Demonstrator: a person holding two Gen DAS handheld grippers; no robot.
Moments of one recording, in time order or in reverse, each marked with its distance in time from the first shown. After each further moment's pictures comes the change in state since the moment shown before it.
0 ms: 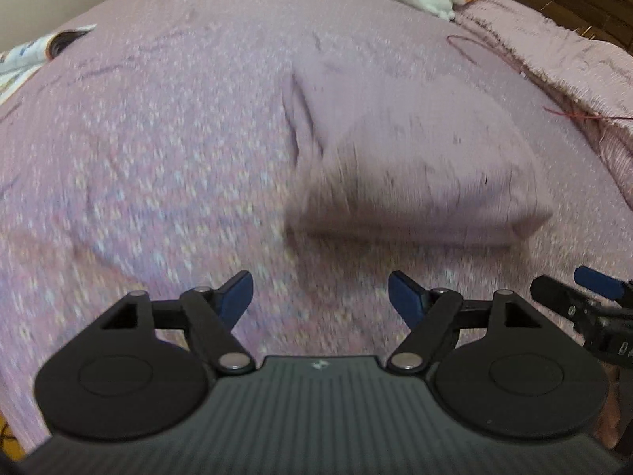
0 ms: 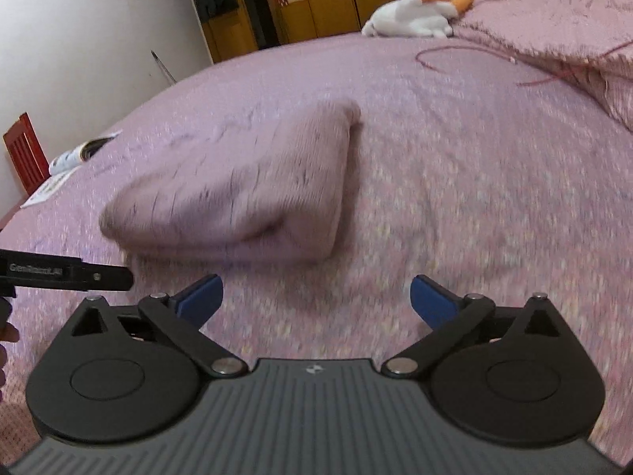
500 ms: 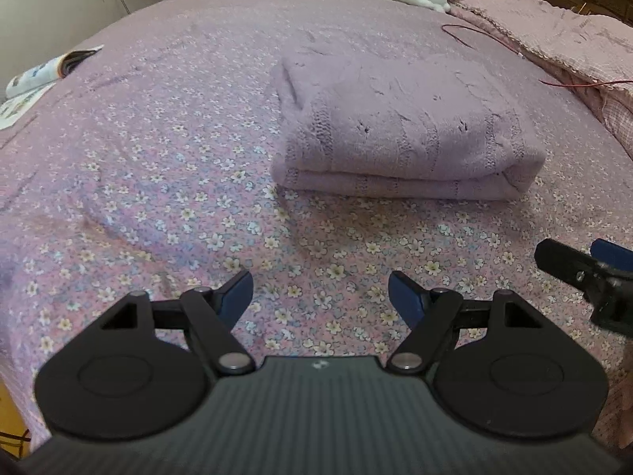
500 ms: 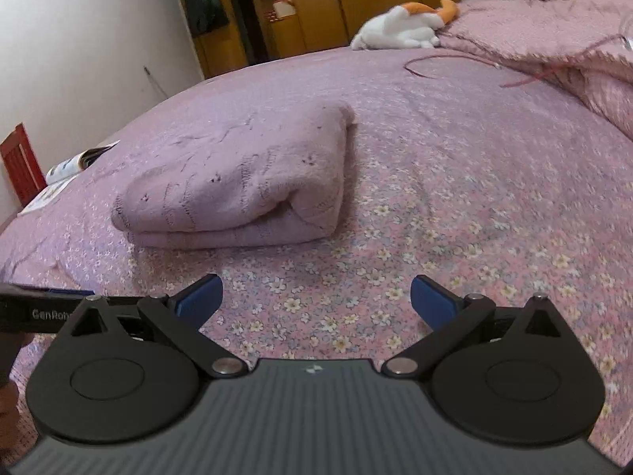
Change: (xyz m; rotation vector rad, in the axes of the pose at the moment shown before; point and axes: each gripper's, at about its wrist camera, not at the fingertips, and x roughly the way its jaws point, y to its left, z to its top) left arm -0.015 -0.021 -0.037 0.083 -0.055 0.079; right arm -0.018 0.004 -0.018 0.070 -0.069 -0.013
